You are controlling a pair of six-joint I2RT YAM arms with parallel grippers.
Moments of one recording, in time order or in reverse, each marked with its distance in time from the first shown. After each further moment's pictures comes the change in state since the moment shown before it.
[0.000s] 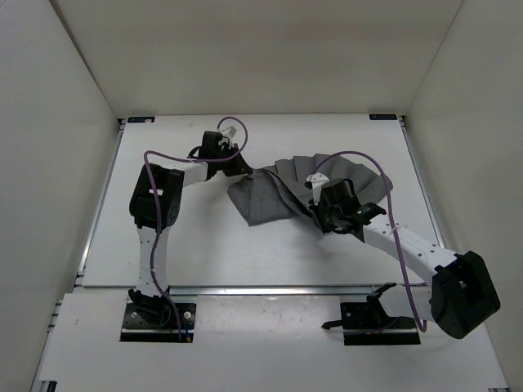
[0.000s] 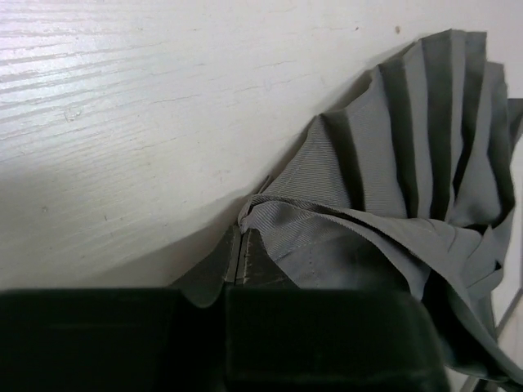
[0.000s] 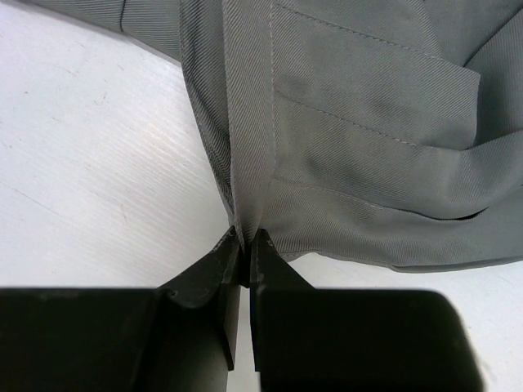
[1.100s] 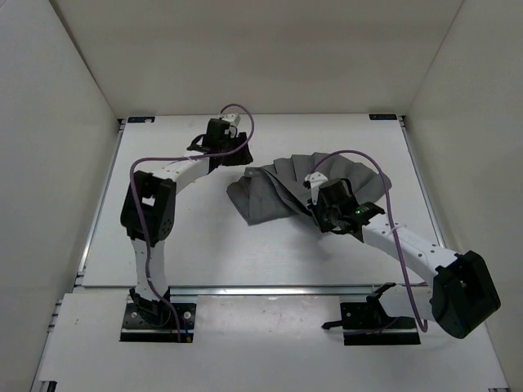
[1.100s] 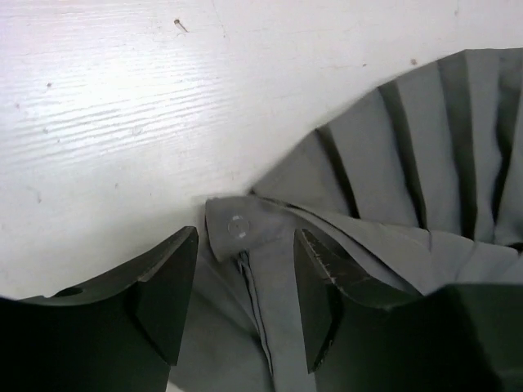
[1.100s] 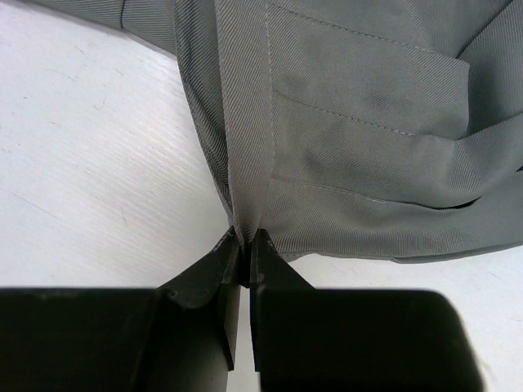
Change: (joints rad) left arm -0.072 -0.200 0.033 -0.225 -0.307 0.146; right arm 0.031 0.002 0.018 -0.016 0.045 0.008
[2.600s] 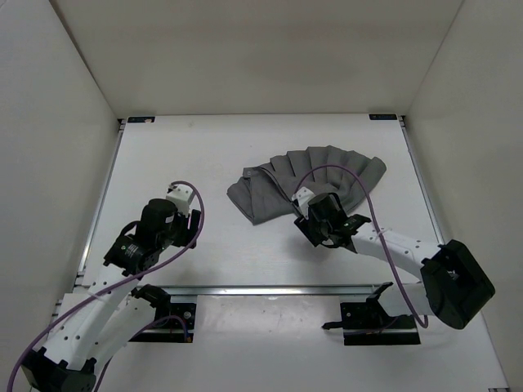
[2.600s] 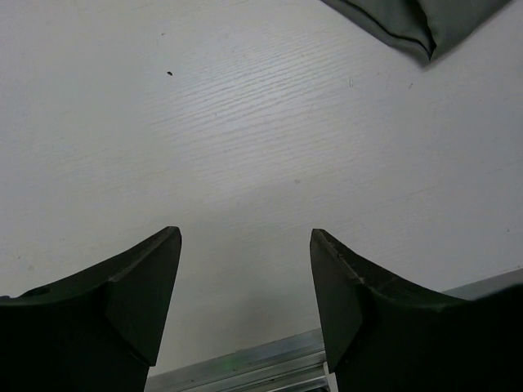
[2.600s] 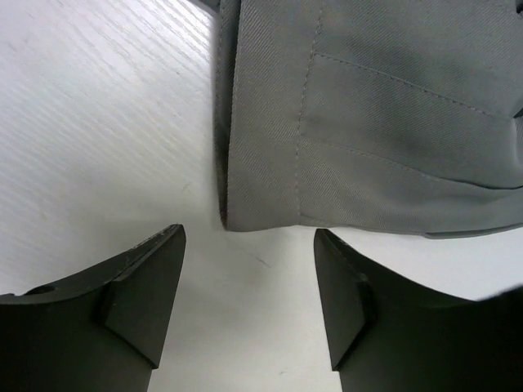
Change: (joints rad) left arm -0.077 -1.305 -0.769 -0.578 -0.286 0.278; right arm 0.097 0.055 -0.132 0.168 0.156 -0.179
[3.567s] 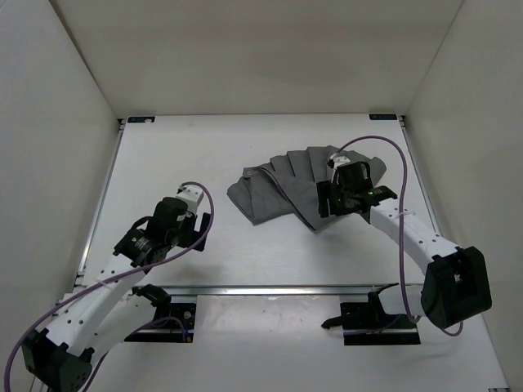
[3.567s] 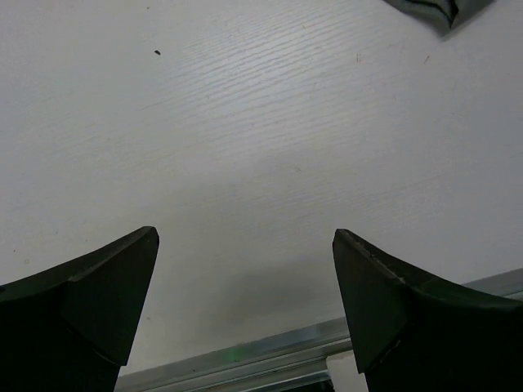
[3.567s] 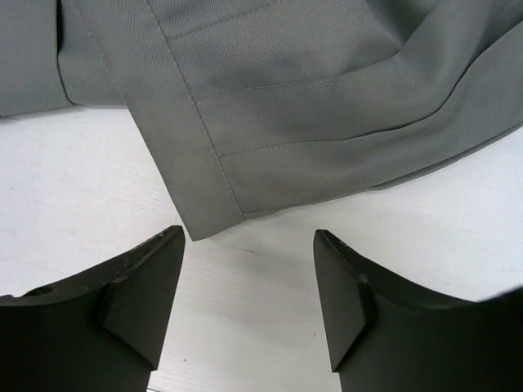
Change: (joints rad) left arm -0.066 0.105 0.000 -0.003 -0.068 -0.026; right arm -0.304 0.007 0.255 -0.251 -0.195 0.331
